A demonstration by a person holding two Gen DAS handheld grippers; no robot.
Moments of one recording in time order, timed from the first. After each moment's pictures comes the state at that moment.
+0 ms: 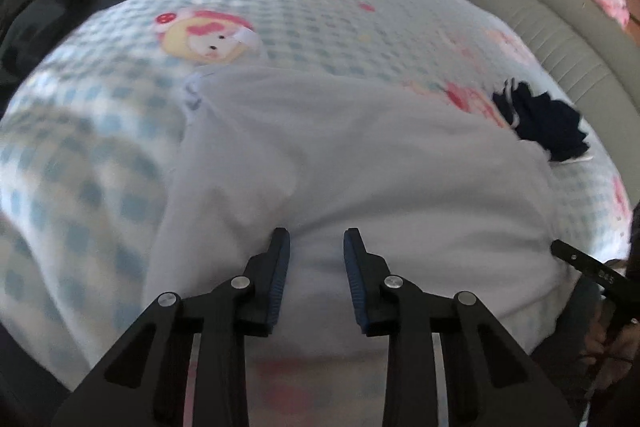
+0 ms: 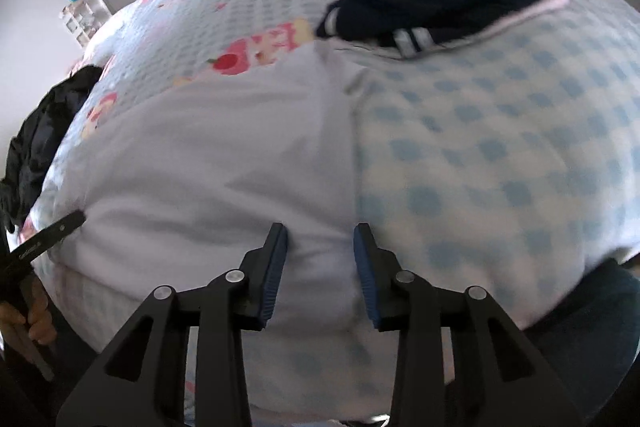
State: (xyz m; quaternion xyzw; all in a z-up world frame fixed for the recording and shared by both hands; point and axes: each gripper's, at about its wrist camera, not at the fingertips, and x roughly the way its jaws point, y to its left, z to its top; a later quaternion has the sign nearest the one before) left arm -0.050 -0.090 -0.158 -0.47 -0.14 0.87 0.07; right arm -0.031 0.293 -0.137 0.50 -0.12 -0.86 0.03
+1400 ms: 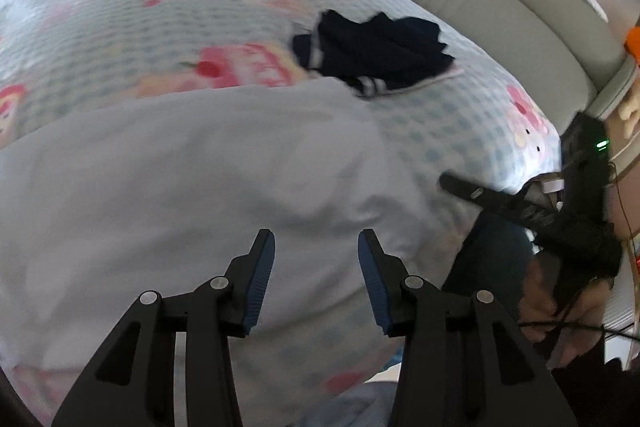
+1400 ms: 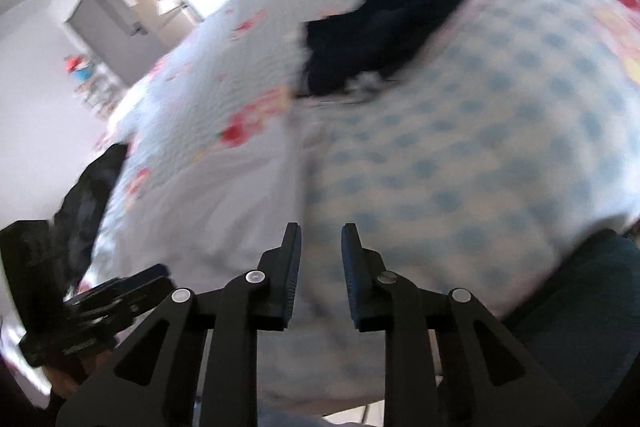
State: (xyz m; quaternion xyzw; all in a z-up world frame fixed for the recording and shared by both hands) left arm -0.077 0.115 -0.116 -0.49 -0.06 0.82 0.28; right arm -0.023 0.358 -0.118 0.45 -0.22 -0.86 0.01
